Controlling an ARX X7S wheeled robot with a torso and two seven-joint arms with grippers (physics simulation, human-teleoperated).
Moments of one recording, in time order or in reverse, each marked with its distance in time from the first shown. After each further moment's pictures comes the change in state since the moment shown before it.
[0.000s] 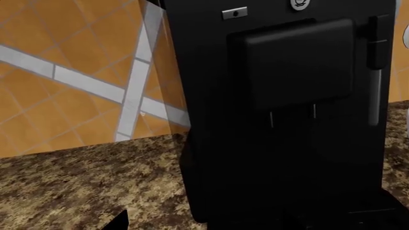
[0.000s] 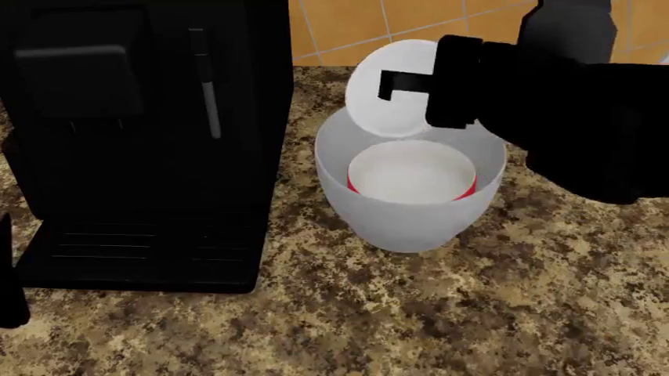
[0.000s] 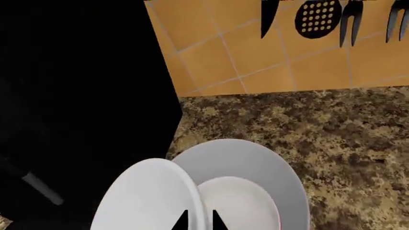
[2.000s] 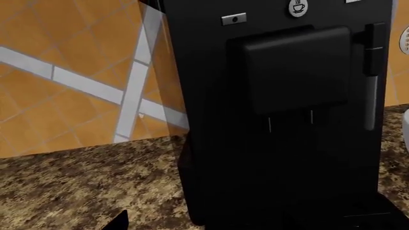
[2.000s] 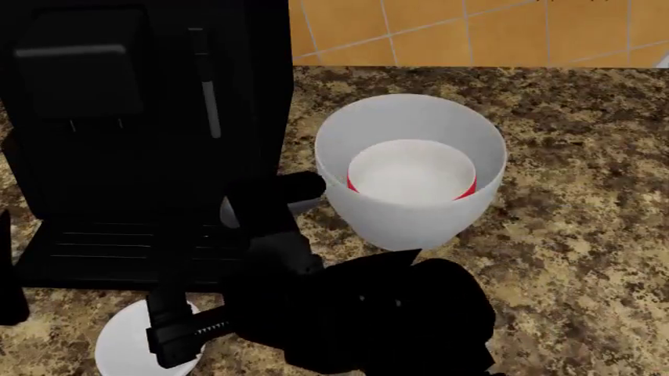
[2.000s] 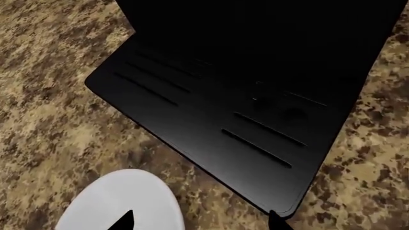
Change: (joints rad) left arm -0.015 0.018 -0.021 0.019 0.005 -0.035 0.020; right arm -0.365 -0.404 -0.171 -0.006 -0.327 -0.027 -0.362
